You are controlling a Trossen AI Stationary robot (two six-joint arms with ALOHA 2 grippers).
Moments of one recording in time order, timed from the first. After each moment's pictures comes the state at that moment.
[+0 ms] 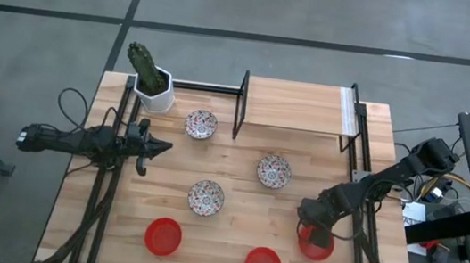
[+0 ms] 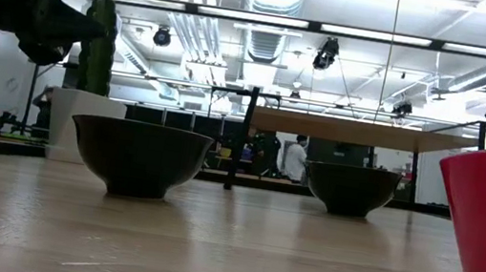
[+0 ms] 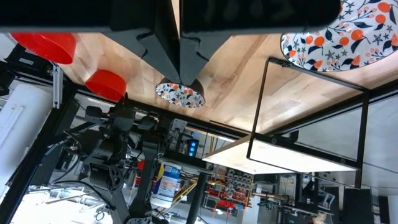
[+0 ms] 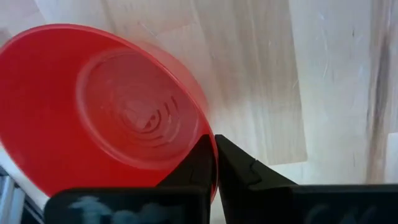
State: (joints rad) left arm -0.07 0.04 0.04 -0.05 -0.25 -0.25; right arm 0.50 1.37 0.70 -0.82 -0.26 0.85
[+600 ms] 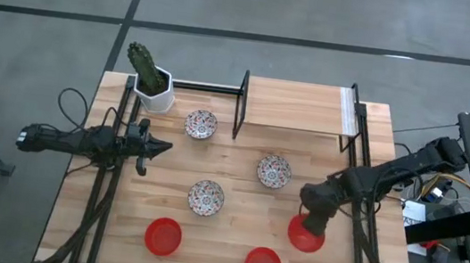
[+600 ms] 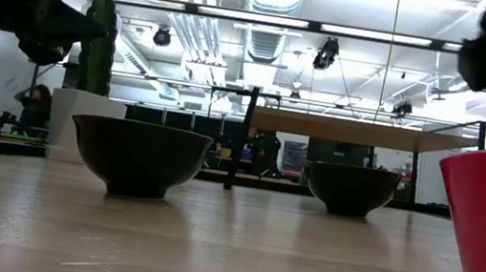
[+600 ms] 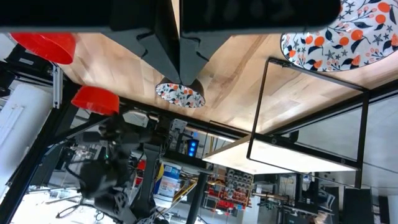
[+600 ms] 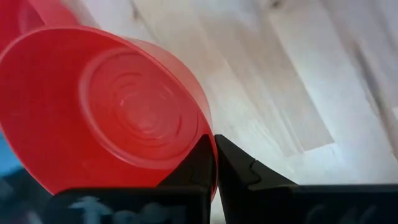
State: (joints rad) left arm -0.07 0.04 0.04 -0.05 -0.25 -0.25; right arm 0.36 1.21 0.80 -0.89 -0.31 1.06
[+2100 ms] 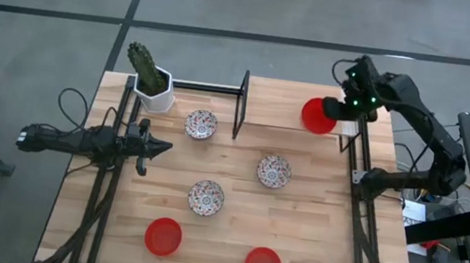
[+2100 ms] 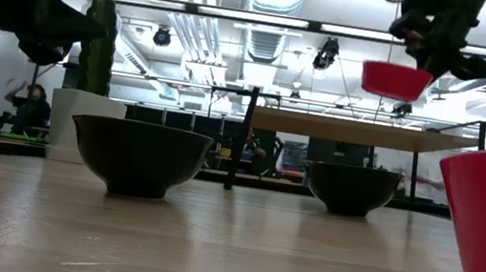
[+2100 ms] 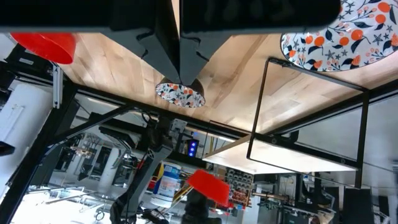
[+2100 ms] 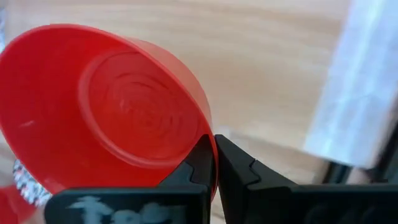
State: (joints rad) left arm -0.07 0.04 0.04 -0.05 -0.25 -0.25; right arm -0.91 1.24 1.35 -1.35 -0.21 0.55
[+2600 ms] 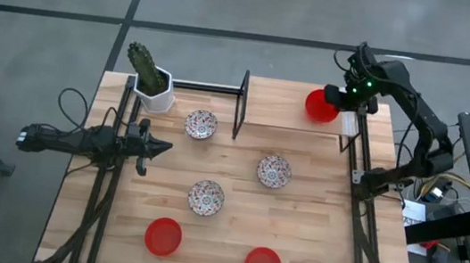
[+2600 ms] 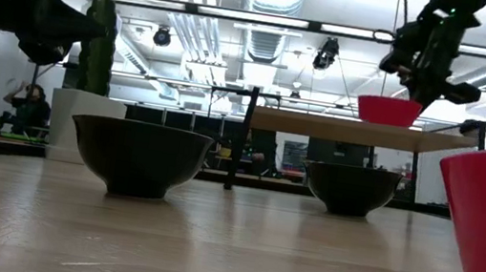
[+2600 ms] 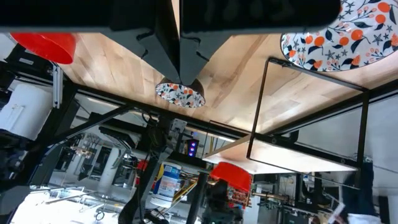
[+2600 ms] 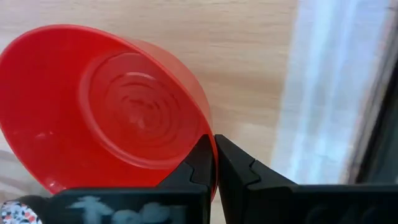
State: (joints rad) left arm -0.07 0.05 0.04 -0.05 -0.25 -0.25; right arm -1.12 1.43 1.38 -1.32 -0.23 0.46
